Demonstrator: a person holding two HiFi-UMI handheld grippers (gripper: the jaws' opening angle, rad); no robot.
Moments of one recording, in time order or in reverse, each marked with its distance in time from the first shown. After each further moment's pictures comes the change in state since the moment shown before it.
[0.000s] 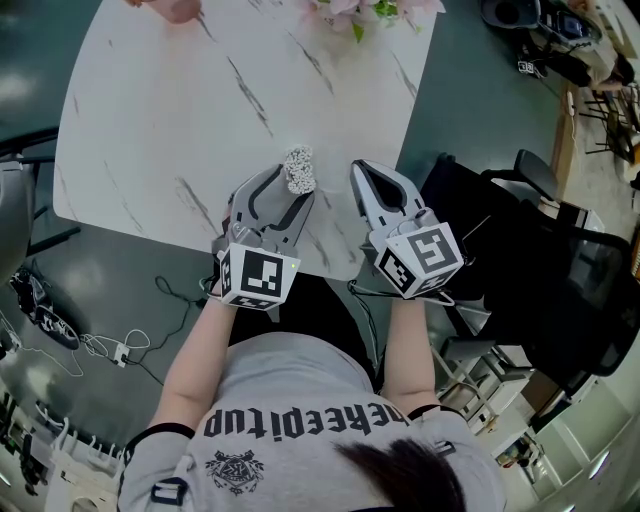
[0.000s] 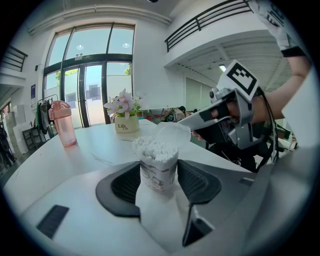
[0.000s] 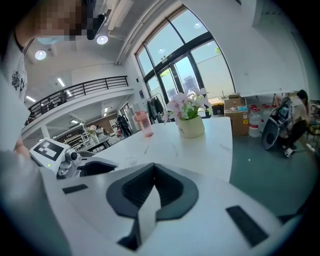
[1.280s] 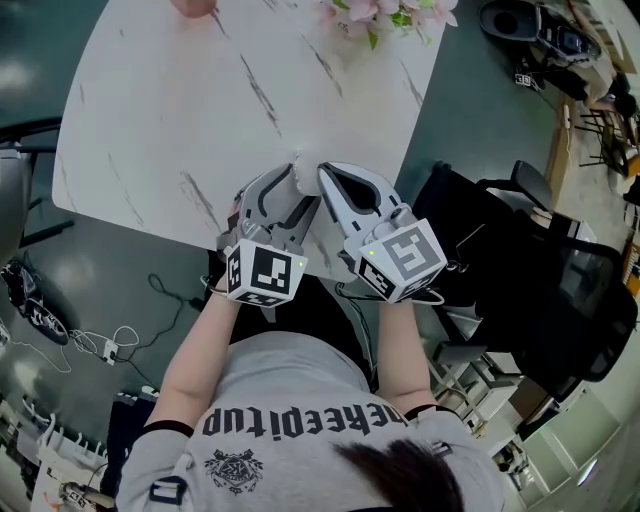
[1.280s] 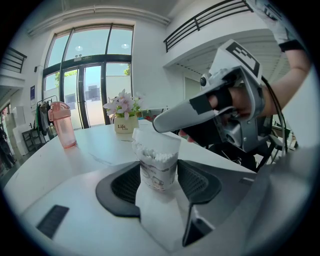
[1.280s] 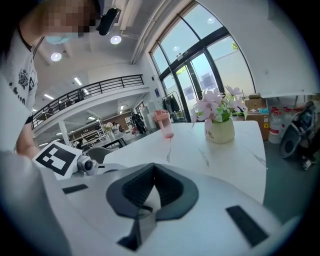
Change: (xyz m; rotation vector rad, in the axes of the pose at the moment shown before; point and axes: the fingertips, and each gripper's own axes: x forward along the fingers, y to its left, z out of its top) left arm -0.002 -0.001 0.001 0.013 -0.005 0.001; right arm 0.025 0.066 0.017 -0.092 0.013 0.169
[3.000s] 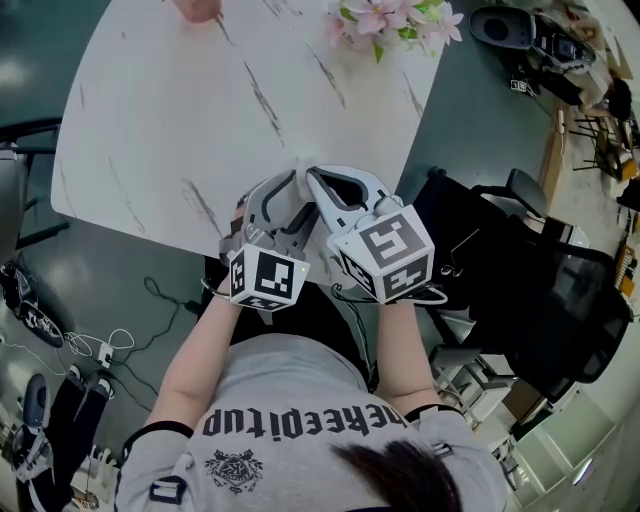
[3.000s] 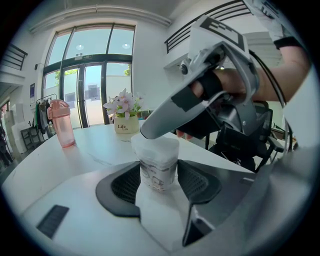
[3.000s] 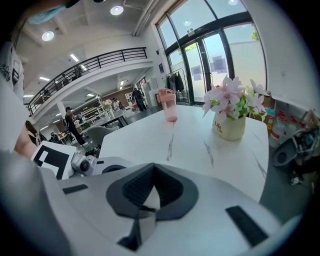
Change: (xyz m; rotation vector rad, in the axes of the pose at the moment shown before) left arm 0.004 0.005 0.001 -0.013 -0.010 -0.014; right arm 0.027 0.008 -0.002 -0.084 0.296 -0.011
